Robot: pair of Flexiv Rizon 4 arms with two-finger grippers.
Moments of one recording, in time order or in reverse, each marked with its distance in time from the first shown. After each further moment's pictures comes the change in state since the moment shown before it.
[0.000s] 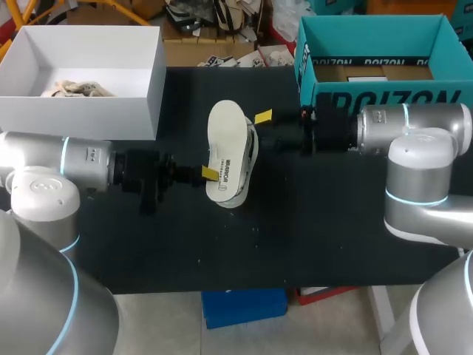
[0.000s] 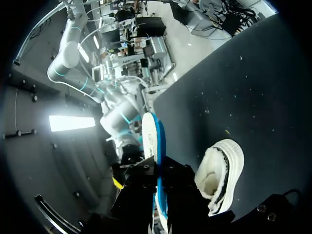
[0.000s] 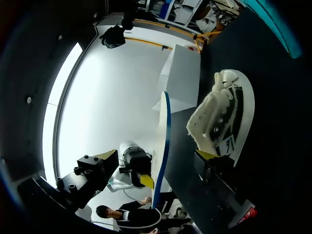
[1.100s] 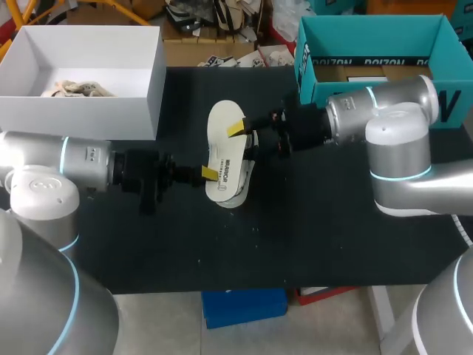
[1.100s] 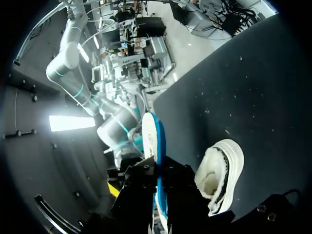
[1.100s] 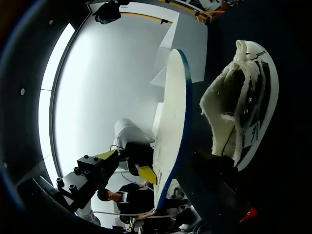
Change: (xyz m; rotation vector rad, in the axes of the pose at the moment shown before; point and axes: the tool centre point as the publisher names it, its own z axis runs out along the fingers) left arm 0.000 0.000 -0.001 0.001 0.000 0.000; right arm 0.007 -0.030 0.047 0.221 -0.041 0.004
